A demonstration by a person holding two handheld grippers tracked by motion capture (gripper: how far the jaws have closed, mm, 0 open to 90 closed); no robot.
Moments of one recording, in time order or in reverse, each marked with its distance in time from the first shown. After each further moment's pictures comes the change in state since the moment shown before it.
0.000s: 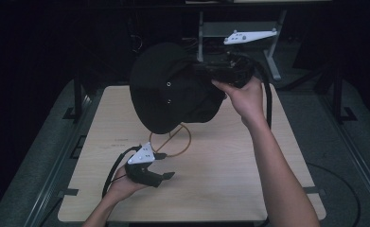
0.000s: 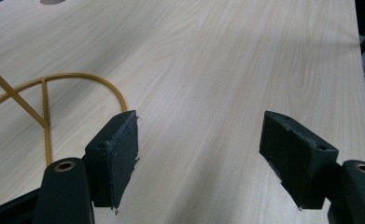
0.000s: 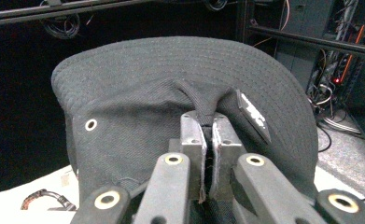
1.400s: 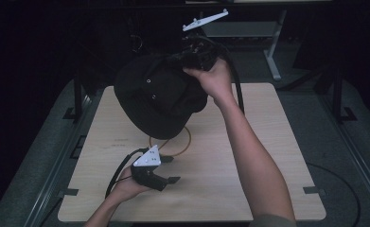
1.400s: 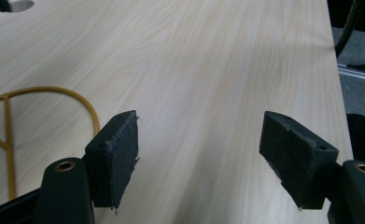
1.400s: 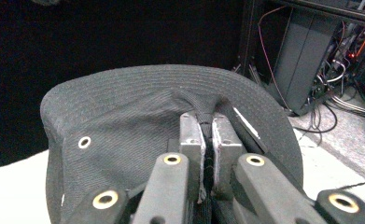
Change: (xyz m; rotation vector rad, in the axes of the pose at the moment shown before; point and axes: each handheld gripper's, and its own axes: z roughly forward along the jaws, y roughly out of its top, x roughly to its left) left arm -0.010 0.006 0.013 0.008 -0.078 0.074; right arm -0.004 0.037 0.080 0.157 -0.001 -0.022
